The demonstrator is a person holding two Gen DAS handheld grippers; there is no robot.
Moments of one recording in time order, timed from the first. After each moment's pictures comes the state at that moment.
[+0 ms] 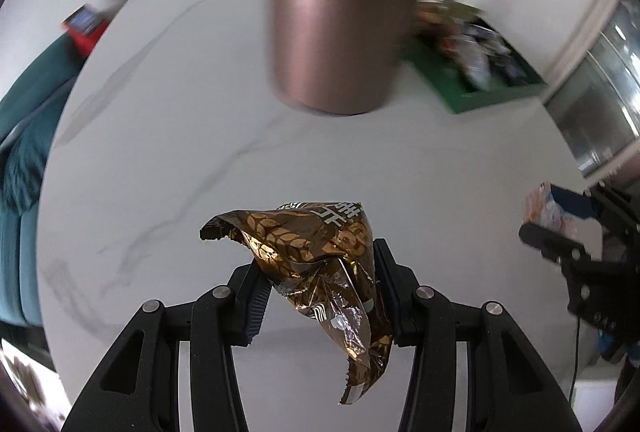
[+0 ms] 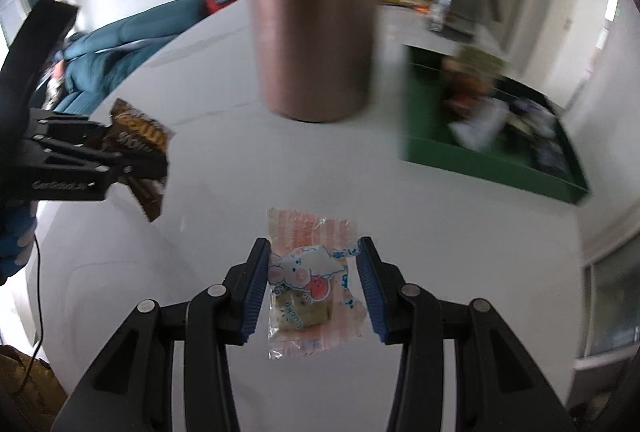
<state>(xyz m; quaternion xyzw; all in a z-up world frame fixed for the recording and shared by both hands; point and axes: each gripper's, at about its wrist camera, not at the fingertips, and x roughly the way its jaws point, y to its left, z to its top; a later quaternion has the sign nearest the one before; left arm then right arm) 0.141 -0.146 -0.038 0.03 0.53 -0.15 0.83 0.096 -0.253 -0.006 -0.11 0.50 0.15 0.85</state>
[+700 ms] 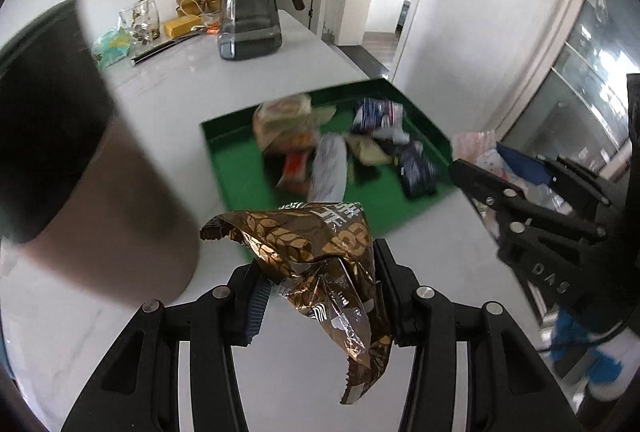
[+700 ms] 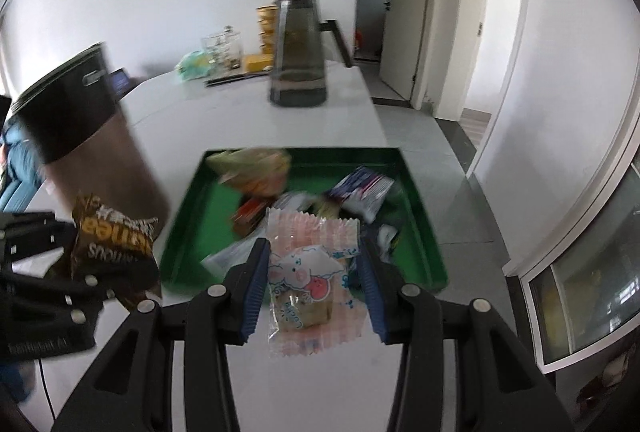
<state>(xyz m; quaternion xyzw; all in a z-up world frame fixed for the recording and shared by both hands) 0.260 -0.355 0.019 0.02 0.47 -0.20 0.86 0.233 -0.433 0.050 -0.06 0.40 0.03 0.91</state>
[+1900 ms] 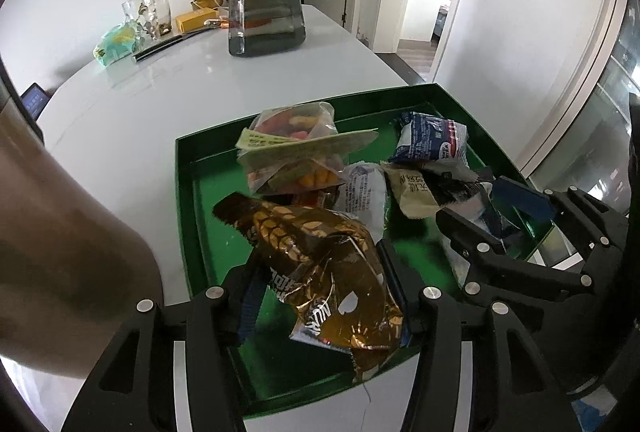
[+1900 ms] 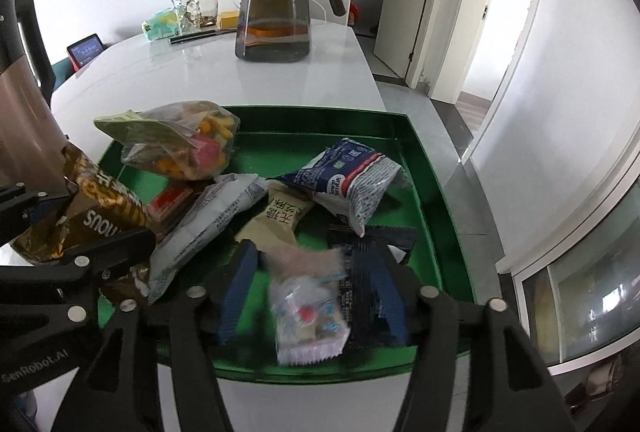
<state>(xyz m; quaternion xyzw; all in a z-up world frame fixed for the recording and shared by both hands) 0.316 -0.384 -0.034 0.02 0.46 -0.13 0.88 0.303 -0.446 -0.032 -0.09 0.44 0.02 0.89</state>
